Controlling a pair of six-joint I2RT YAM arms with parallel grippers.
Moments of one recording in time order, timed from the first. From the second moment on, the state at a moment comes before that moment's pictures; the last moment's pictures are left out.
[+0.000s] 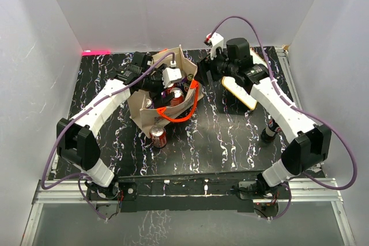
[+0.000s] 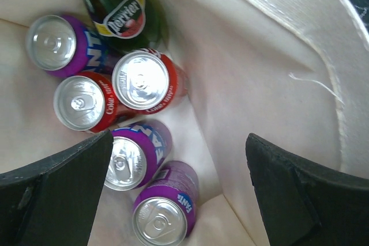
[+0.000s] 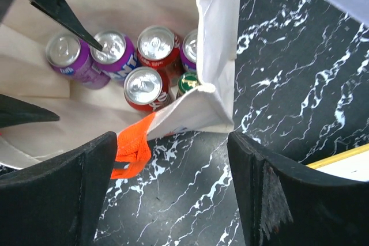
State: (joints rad) left arm -0.44 1.61 1.44 -0.77 0.55 0.81; right arm 0.42 1.53 1.48 -0.45 -0.37 -0.10
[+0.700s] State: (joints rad) left arm -0.44 1.59 1.58 -0.58 0.27 0.36; right arm 0.01 1.12 1.43 -0.79 -0.13 -0.16
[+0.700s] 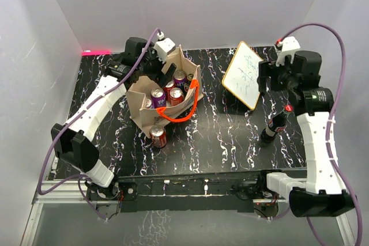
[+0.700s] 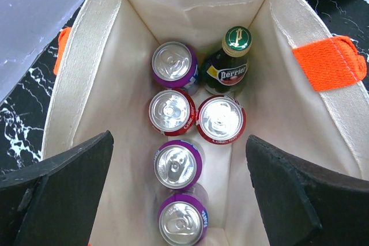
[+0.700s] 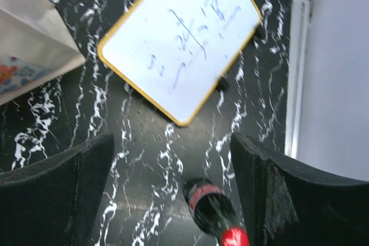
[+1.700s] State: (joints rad) left arm -0.67 1.29 1.66 -1.47 0.52 0.97; right arm -0.06 1.13 1.30 -0.83 -0.30 -0.20
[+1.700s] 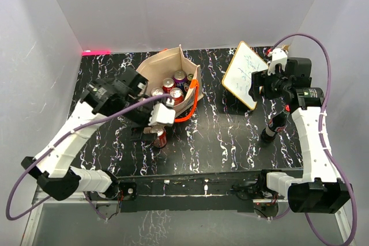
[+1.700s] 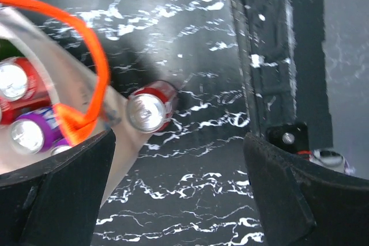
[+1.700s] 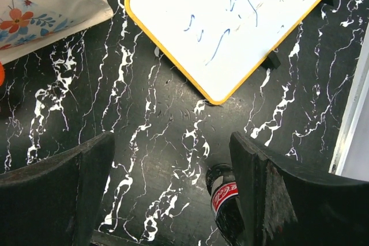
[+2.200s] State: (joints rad) left arm -0.75 1.45 1.41 -1.35 0.45 1.14; right arm -0.06 1.06 1.23 -0.79 -0.31 -0.17
